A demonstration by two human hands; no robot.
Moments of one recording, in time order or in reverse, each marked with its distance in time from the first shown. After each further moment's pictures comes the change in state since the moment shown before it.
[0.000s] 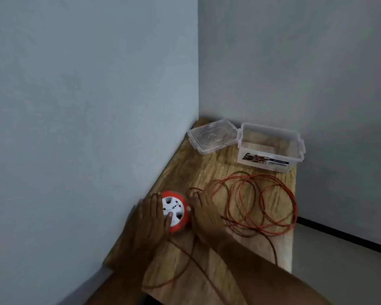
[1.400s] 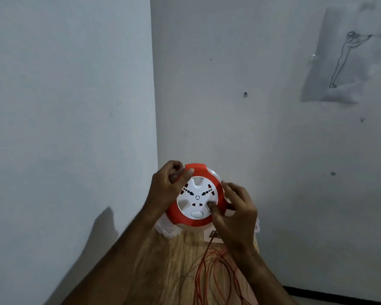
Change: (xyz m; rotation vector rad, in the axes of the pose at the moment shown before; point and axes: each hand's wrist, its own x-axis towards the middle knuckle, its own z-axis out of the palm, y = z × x) left_hand 0.198 0.165 -0.280 -1.151 0.170 0.428; right_hand 0.091 -0.027 -0.272 0.125 0.925 0.143
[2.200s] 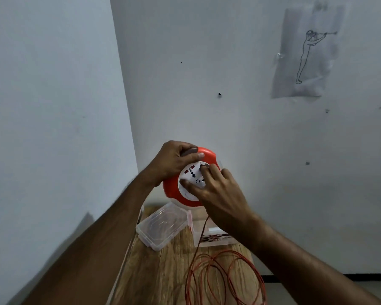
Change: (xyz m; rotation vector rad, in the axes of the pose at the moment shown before) left_hand 0.087 0.054 0.024 0.128 -0.411 0.222; right_hand 0.069 -0.025 -0.022 -0.963 -0.432 -0.631
